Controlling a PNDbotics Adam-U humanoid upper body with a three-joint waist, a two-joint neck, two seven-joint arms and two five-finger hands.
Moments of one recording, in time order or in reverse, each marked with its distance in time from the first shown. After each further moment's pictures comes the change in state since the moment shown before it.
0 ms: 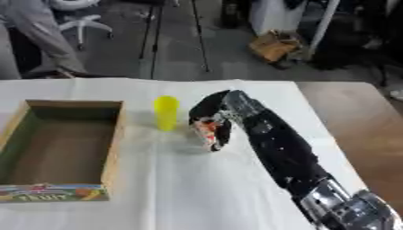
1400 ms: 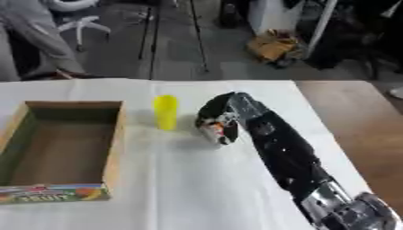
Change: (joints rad) left arm 0.001 0.000 0.000 -0.002 0.006 -0.006 -0.006; right arm -0.005 -0.002 -0.027 -0.061 0.003 -0.048 -0.060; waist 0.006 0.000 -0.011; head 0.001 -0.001
